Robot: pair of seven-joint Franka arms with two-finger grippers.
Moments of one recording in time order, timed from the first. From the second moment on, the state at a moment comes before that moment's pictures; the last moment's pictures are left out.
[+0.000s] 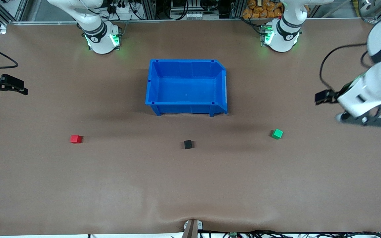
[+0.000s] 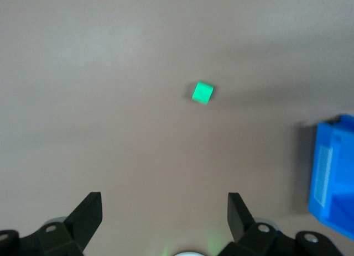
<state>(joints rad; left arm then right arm) -0.04 0.22 -0.11 -1.54 0.08 1.61 0.01 -0.08 0.08 -0.02 -1.54 0.01 1.50 -0.23</state>
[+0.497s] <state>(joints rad) -0.04 0.28 -0.14 -1.84 0.08 2.02 0.01 -0.15 0.28 -0.03 -1.56 0.01 1.62 -0.23</state>
